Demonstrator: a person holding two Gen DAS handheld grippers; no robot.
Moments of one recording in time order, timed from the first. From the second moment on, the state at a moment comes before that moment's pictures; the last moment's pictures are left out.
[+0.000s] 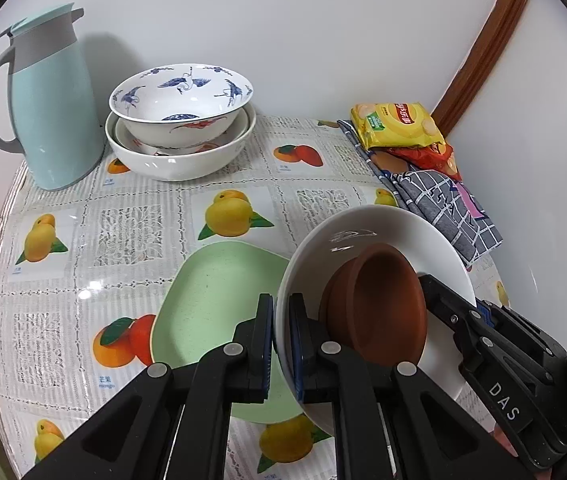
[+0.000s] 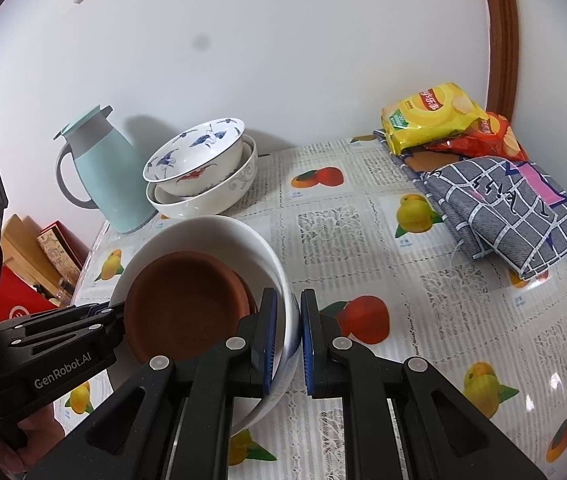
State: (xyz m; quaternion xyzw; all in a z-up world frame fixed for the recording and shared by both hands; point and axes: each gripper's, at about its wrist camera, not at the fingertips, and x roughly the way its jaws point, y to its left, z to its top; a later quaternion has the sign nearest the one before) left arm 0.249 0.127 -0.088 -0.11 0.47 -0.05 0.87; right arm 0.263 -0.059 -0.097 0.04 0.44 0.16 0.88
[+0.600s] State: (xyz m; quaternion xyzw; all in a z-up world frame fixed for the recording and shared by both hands) left arm 0.251 0.148 -0.095 -0.12 0.48 -0.03 0.87; right arm 0.270 -0.037 -0.105 0.04 0.45 0.18 0.87
